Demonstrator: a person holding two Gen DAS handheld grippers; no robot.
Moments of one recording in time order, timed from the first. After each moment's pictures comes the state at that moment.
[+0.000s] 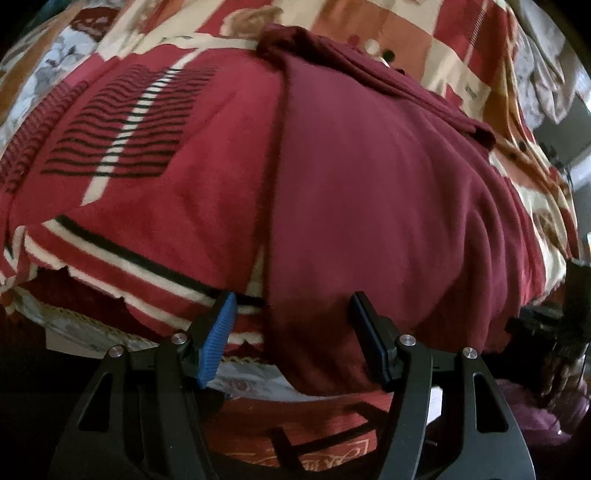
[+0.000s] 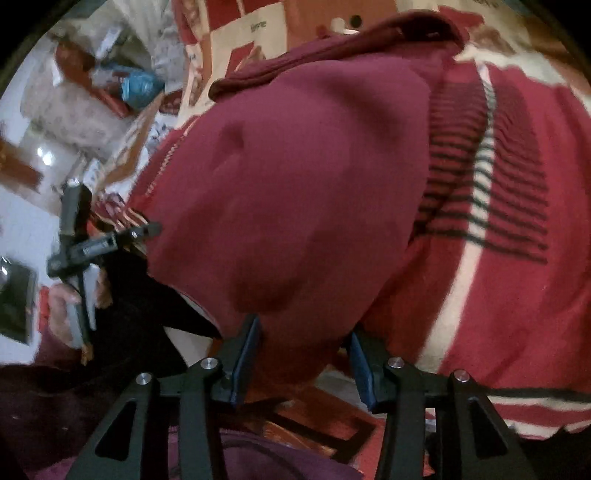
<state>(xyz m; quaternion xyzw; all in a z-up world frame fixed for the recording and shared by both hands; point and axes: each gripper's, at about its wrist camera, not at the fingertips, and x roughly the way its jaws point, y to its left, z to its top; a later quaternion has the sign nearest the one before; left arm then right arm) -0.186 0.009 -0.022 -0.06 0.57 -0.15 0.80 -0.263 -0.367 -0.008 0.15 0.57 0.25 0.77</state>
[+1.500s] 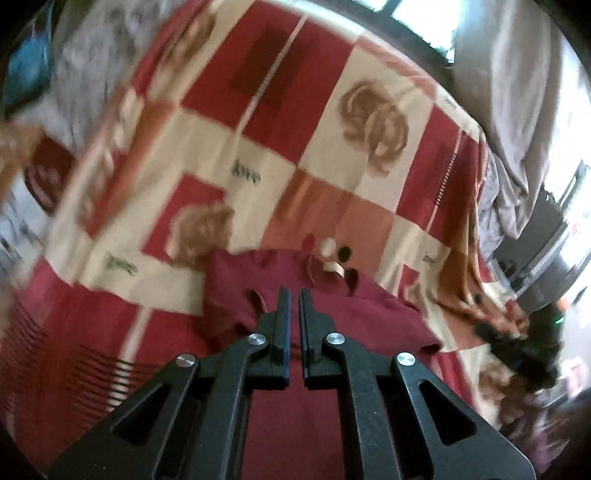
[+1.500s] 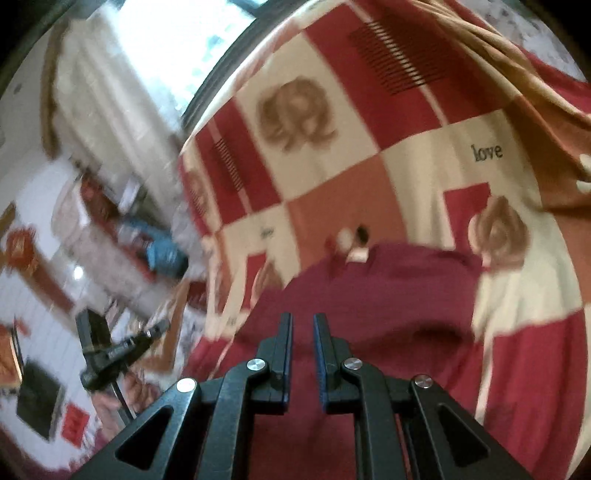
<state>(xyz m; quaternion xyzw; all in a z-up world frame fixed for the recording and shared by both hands) -0.002 0.001 0.115 -0.17 0.39 -0.21 0.88 -0.068 -0.434 0.106 0.30 0.35 0.19 0.87</state>
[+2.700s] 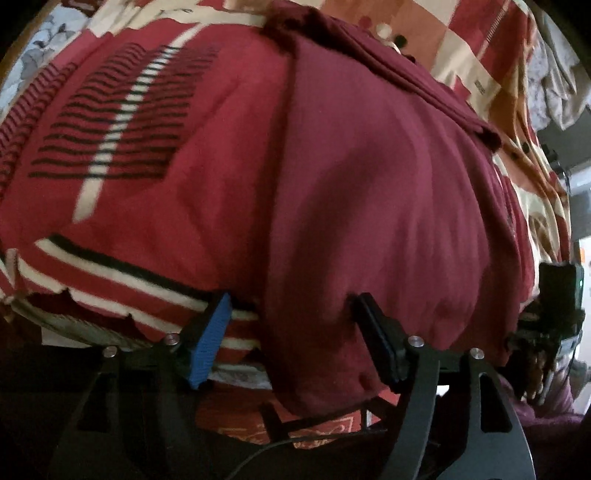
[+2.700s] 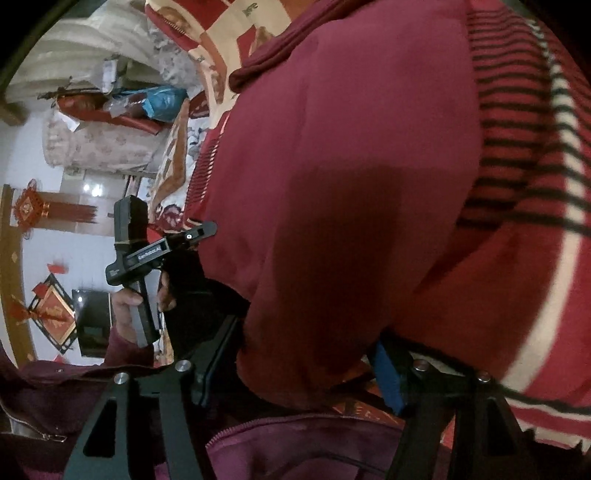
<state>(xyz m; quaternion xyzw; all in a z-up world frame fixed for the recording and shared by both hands) -0.168 0.013 -0.017 -0.07 0.62 -0.16 0.76 -0.227 -0.357 -0.030 0.28 0.61 0.34 0.66</state>
